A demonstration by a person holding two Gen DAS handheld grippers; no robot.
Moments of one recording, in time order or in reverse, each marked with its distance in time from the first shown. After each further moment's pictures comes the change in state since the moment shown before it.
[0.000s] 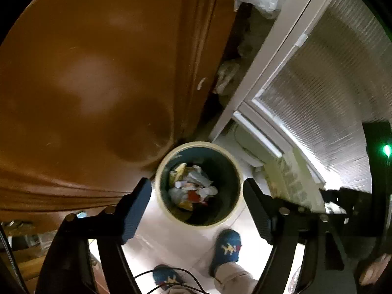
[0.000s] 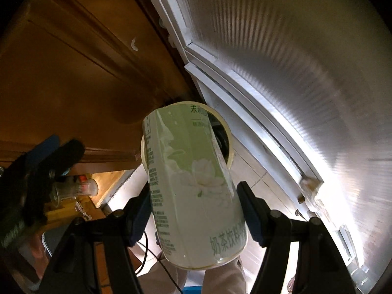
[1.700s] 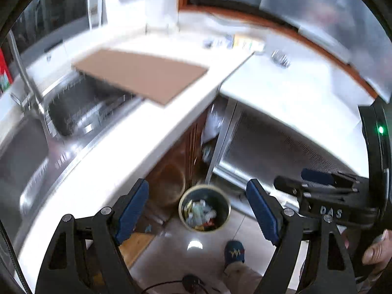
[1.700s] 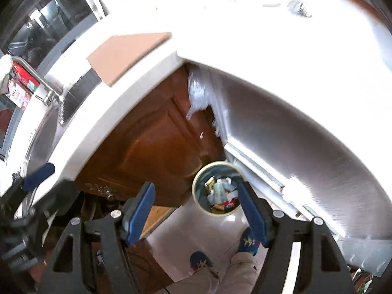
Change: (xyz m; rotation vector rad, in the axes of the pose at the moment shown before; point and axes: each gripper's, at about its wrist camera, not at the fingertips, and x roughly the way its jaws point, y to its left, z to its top) left arm -0.338 -0.007 0.025 0.191 -0.301 -0.029; right arm -0.287 0.074 -0.062 0.043 -0.388 0.053
